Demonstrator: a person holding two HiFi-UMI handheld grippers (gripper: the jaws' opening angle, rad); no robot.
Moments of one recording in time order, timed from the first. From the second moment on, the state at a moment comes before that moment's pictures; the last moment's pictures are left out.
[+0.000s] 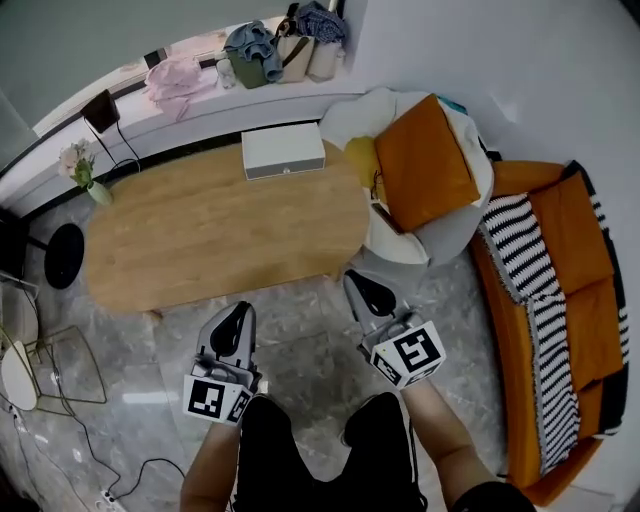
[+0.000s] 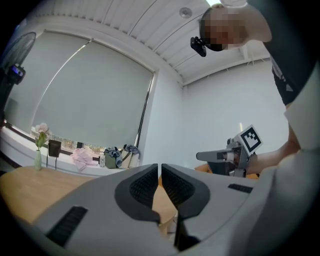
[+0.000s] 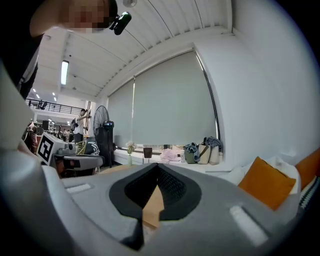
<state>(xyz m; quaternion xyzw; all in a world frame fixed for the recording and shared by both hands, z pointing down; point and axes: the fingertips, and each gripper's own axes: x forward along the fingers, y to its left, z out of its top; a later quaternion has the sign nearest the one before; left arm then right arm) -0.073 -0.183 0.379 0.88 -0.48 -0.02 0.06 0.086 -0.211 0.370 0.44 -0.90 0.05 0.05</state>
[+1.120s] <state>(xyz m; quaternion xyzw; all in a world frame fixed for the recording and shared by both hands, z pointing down) -0.039 -0.234 0.672 0.92 -0.38 -0.08 0.05 0.020 -0.219 0.629 0.31 -0.94 -0.12 -0.02</state>
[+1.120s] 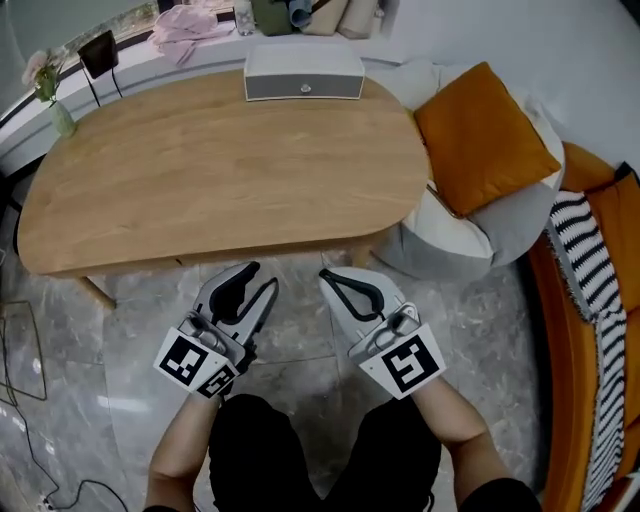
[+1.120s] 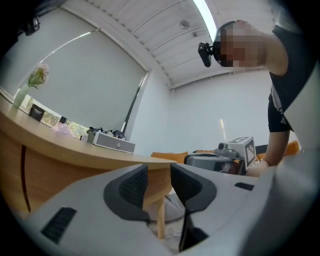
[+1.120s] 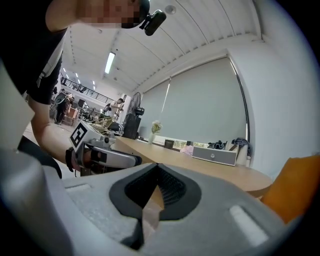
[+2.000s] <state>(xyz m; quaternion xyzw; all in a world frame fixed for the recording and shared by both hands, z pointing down) -0.024 -0.258 0.745 0.89 -0.32 -0.19 0.28 0.015 -0.203 0.657 0.29 -0.95 -0.10 0.00</state>
